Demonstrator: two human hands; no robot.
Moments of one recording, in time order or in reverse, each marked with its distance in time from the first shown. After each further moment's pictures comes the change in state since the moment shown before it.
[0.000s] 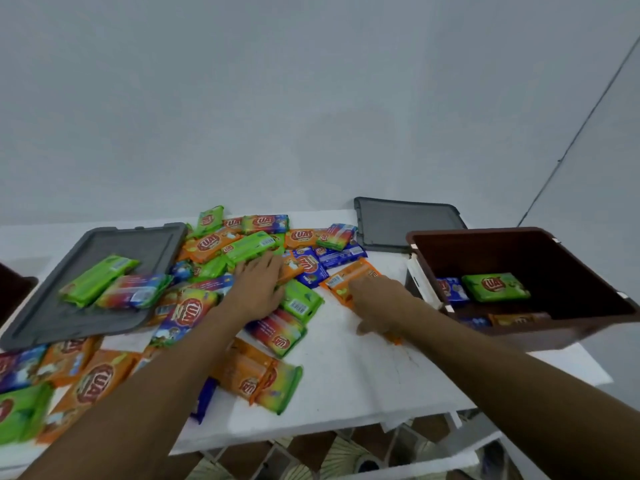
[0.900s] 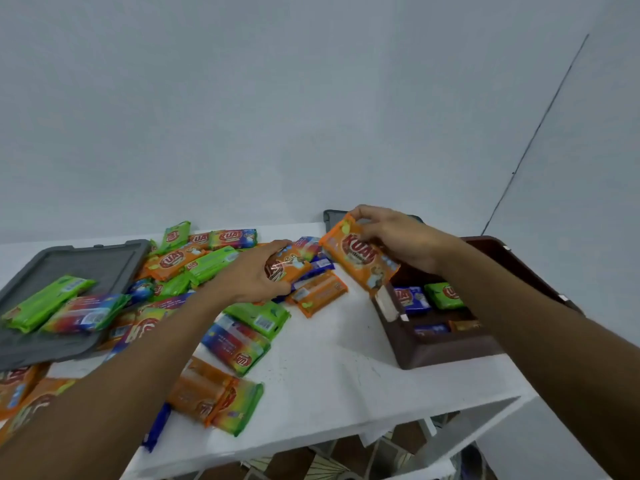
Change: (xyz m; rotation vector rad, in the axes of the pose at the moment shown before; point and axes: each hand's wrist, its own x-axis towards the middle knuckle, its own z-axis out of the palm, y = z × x) left_hand 0.023 0.060 -0.065 -0.508 -0.126 0.034; right_hand -0.052 0.073 -0.102 1.223 0.180 -0.002
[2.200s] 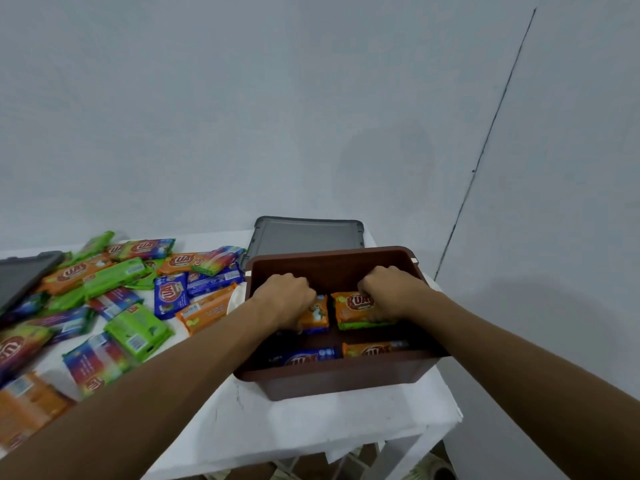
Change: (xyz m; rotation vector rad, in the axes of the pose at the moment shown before) left_hand 0.120 0.194 0.171 1.003 -0.317 0.105; right_hand 0.002 0.188 -0.177 -1.267 -0.101 -0.182
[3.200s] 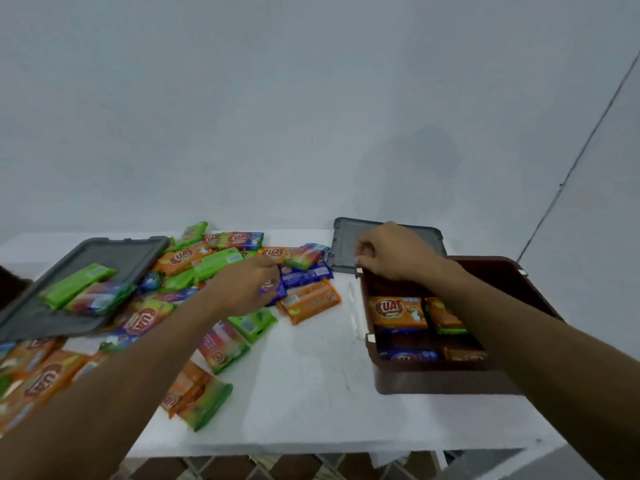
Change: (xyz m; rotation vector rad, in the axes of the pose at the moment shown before) left_hand -0.141 -0.186 0.104 -0.316 0.411 -0.122; right_hand 0.070 -0.143 -0.092 0.229 0.320 -0.075
